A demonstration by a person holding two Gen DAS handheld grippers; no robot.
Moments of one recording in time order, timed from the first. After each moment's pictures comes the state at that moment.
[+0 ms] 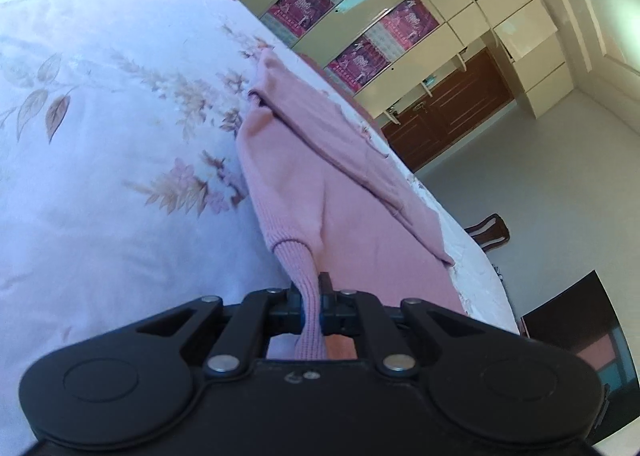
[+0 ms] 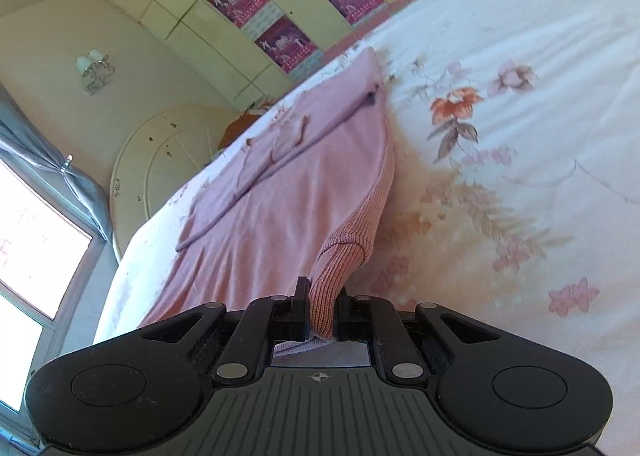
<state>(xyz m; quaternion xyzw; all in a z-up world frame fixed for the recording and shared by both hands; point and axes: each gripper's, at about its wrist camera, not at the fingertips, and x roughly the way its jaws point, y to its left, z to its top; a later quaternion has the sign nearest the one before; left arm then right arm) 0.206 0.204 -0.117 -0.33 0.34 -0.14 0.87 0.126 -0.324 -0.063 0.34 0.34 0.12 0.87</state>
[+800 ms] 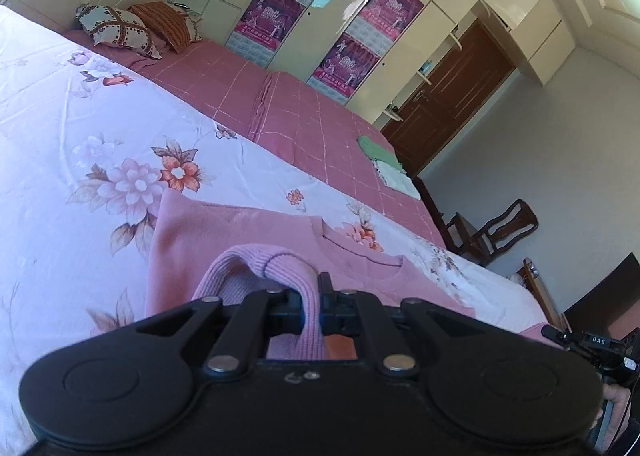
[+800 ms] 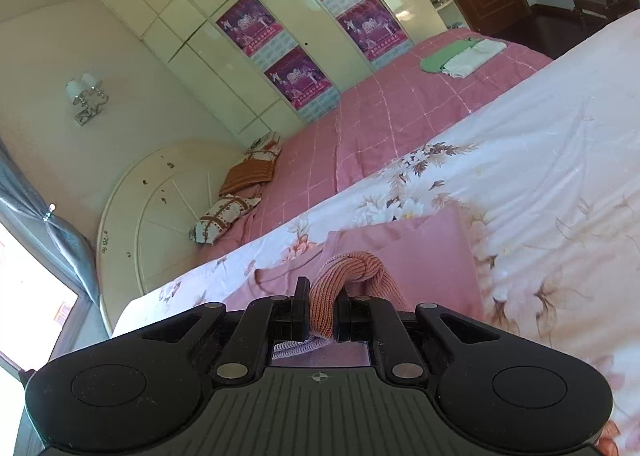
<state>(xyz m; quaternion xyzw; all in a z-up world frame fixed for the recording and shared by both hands) 0.525 0.171 -0.050 -0.24 0.35 -0.14 0.89 0.431 -0.336 0.011 0.33 0.32 0.11 0.88</state>
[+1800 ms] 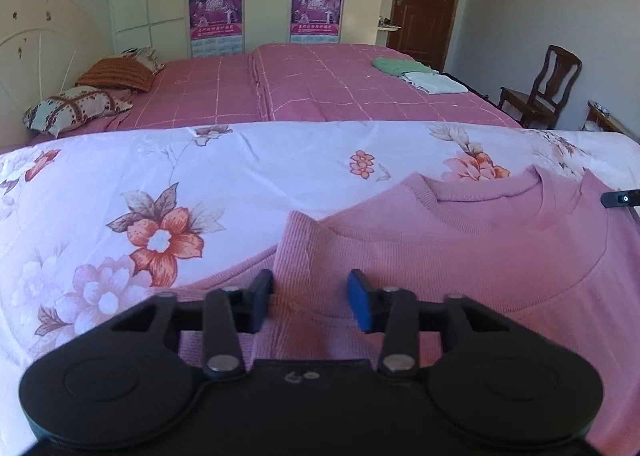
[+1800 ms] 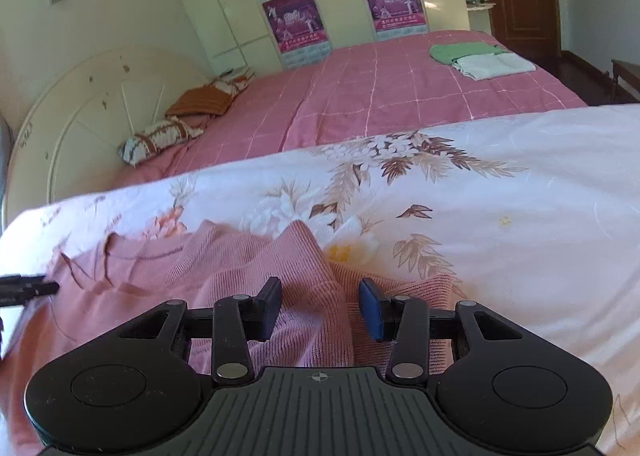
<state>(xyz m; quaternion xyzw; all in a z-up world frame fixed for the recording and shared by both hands) 0.637 0.123 -0.129 0.04 0.37 -0.14 0.92 0.577 -0.316 -0.108 0.13 0.39 0.10 0.91</state>
